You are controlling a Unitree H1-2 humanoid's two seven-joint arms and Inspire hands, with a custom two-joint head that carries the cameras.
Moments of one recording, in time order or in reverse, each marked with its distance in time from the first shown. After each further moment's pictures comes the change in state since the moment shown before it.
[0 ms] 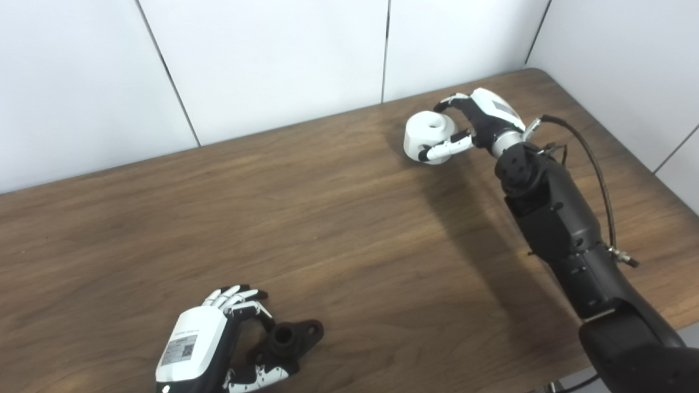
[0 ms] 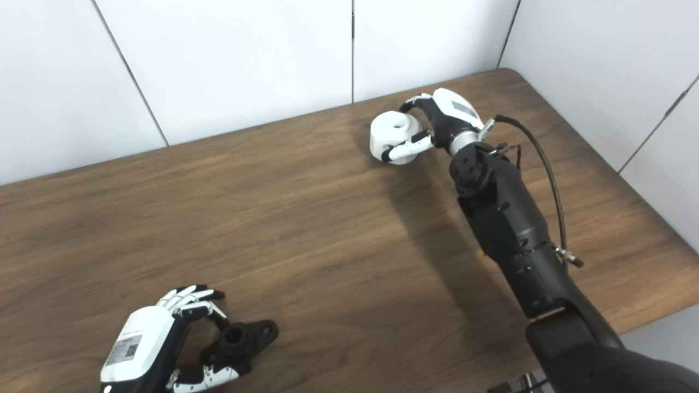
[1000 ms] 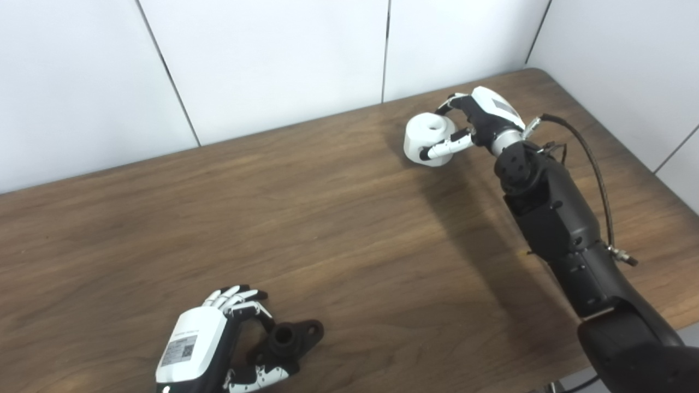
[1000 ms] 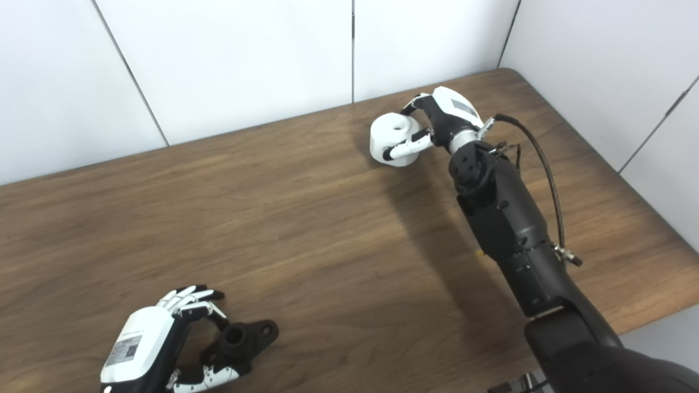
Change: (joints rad) left arm 0.005 -0.007 0.006 -0.004 0.002 0.000 -0.006; right arm -0.005 -0.002 -0.004 0.001 0.002 0.000 -0.007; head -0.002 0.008
